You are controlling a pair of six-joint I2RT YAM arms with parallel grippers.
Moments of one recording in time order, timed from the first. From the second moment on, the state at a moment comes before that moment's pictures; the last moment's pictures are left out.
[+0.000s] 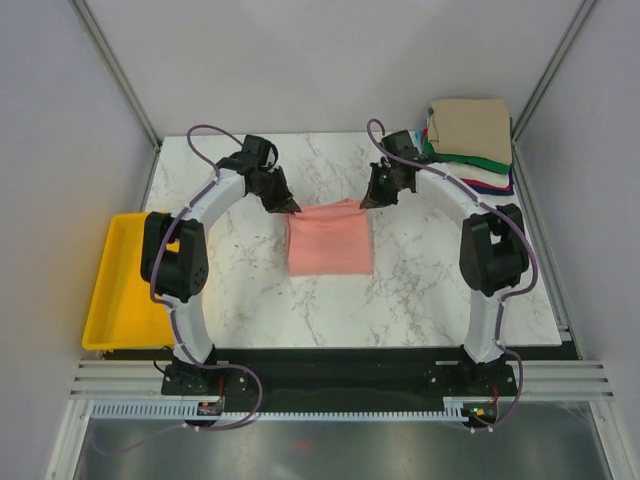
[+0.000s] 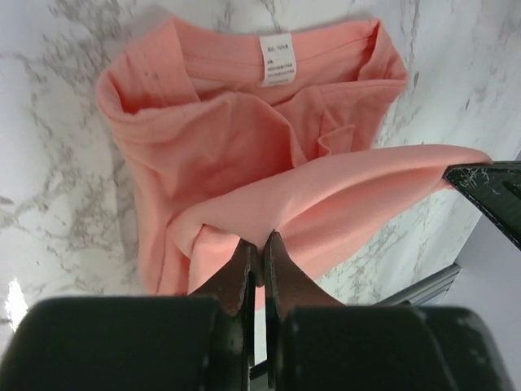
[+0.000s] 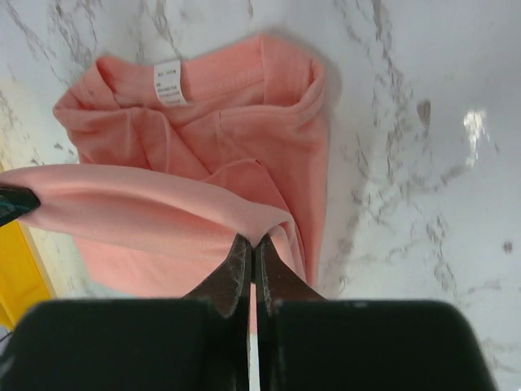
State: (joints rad) left arm -0.30 1.88 1.51 -0.66 0.34 -0.64; right arm 0.35 1.95 1.60 -0.64 -0.25 0.51
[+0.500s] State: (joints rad) left arm -0.22 2.14 1.87 -0.81 0.27 -0.55; right arm 0.31 2.14 1.84 -0.62 -0.27 0.46
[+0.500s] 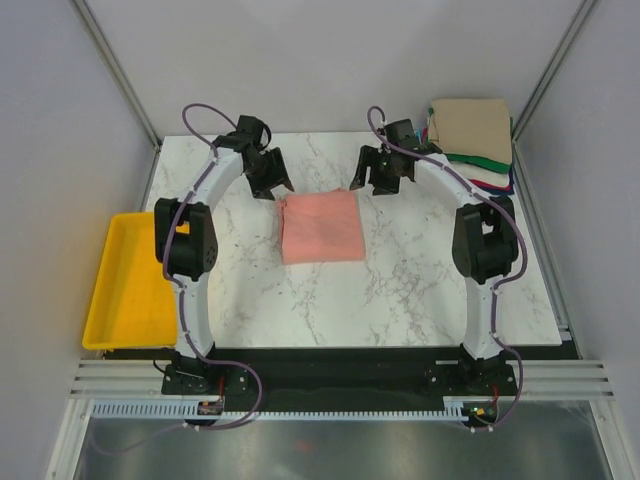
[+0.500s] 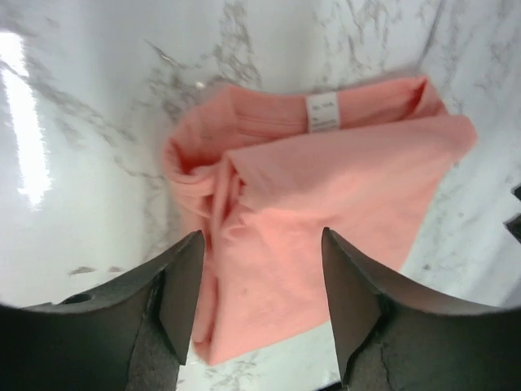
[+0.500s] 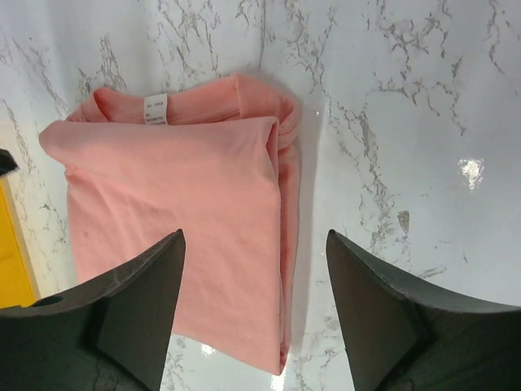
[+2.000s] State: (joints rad) left arm -0.34 2.14 1.75 -0.84 -0.16 -0.31; right arm 0.31 1.95 1.09 0.17 -0.45 0.60
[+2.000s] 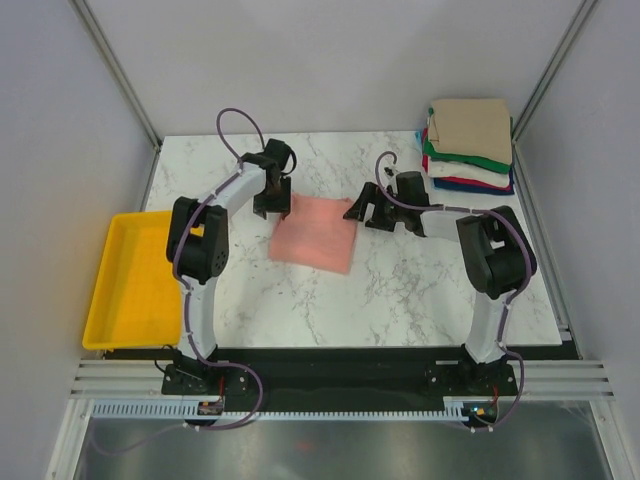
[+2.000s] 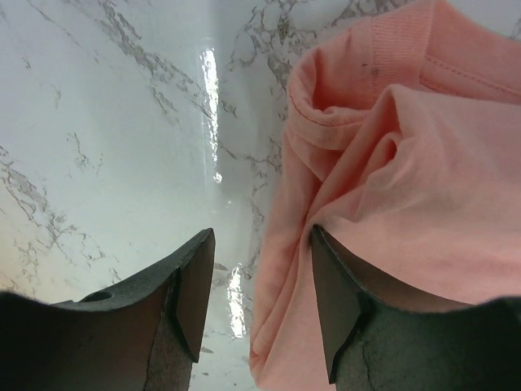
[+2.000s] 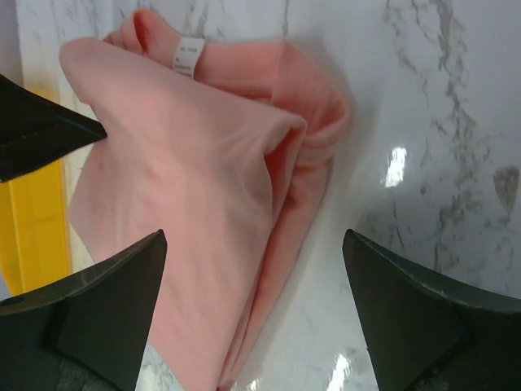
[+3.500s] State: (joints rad) left arm -0.37 1.03 1.08 -0.82 0.01 -0.33; right arm 0.13 1.85 1.76 -0.40 -0.29 0.19
